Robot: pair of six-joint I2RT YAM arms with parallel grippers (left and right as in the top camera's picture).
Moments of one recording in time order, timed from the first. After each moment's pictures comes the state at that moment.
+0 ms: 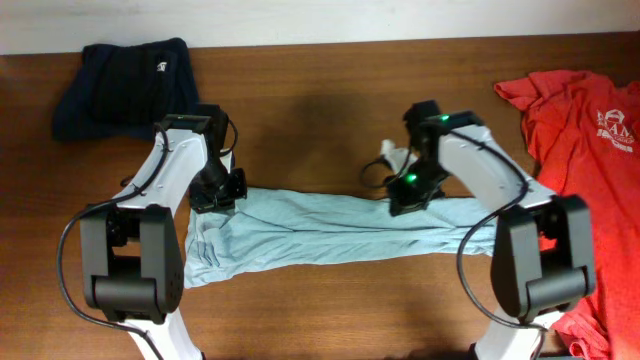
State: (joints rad) left arm -0.11 1.98 1.44 -1.15 0.10 -0.25; right arm 0.23 1.92 1.39 -1.13 -0.35 -0.16
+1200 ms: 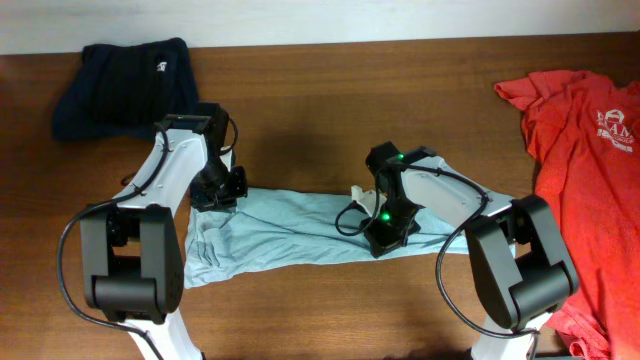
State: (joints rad) left arm -0.11 1.98 1.44 -1.14 0.10 -0.25; right arm 0.39 1.92 1.19 -1.07 -0.36 -0.17
